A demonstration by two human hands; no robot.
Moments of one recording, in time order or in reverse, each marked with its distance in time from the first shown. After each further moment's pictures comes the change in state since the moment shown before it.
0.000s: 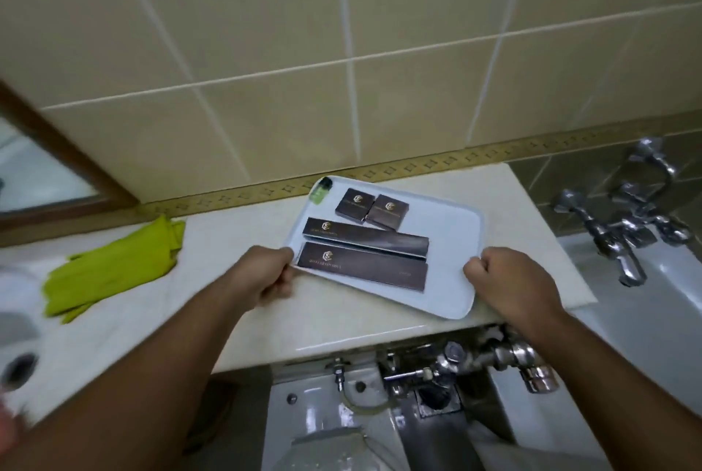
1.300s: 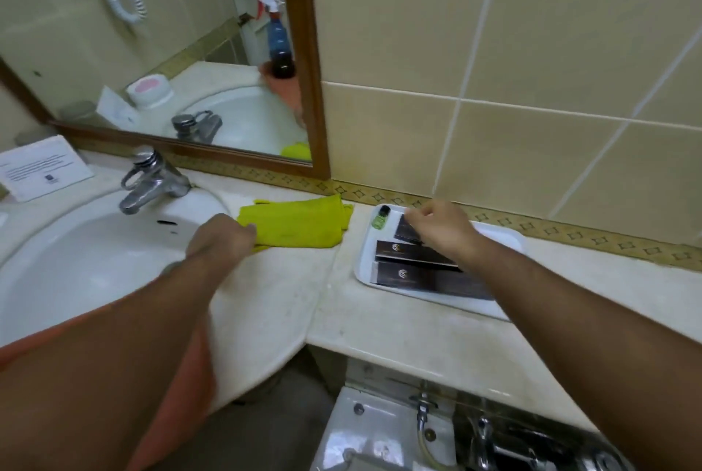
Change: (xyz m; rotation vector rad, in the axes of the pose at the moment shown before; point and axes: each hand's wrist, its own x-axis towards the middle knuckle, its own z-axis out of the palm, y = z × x) left_hand -0.009 -0.157 -0.249 0.170 0.739 -0.195; right_hand 0.009 -0.337 0.078 0.267 -0.382 -0.345
